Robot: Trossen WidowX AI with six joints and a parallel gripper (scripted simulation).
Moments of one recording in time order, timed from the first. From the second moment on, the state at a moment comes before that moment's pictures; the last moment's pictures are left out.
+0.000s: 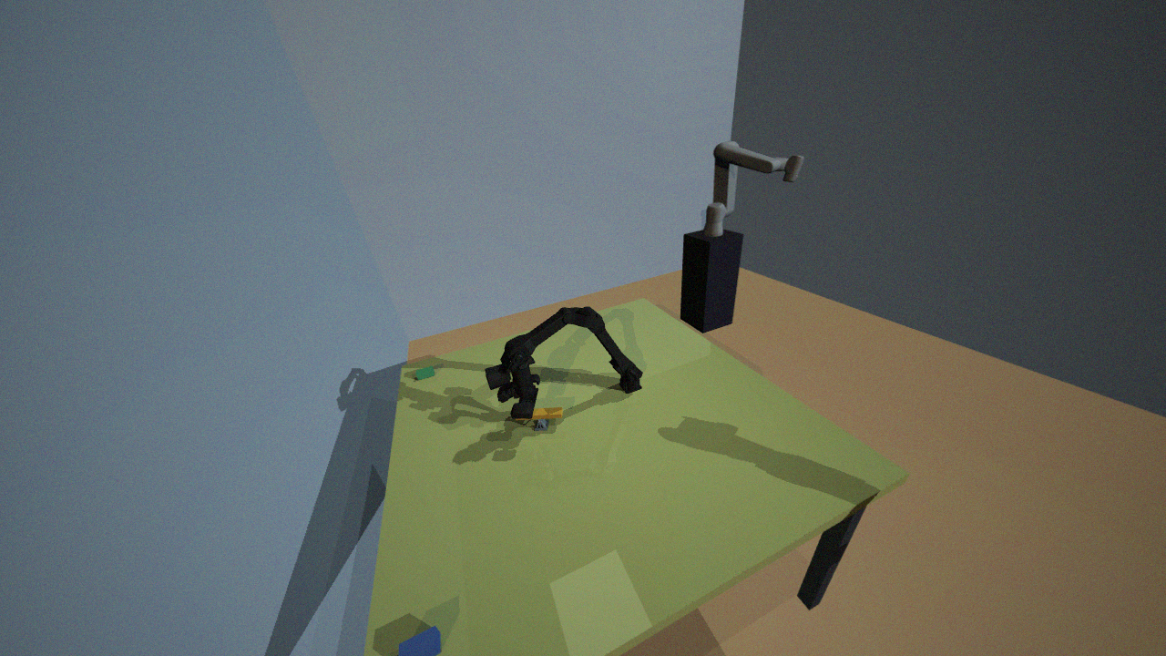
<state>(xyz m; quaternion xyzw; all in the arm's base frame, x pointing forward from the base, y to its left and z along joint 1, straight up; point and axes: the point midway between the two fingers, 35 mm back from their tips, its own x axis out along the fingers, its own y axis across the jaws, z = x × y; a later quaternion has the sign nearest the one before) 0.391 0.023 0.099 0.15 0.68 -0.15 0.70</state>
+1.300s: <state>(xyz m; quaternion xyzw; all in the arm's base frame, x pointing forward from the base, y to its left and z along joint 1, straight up) 0.391 0.023 0.099 0.15 0.68 -0.15 0.70</state>
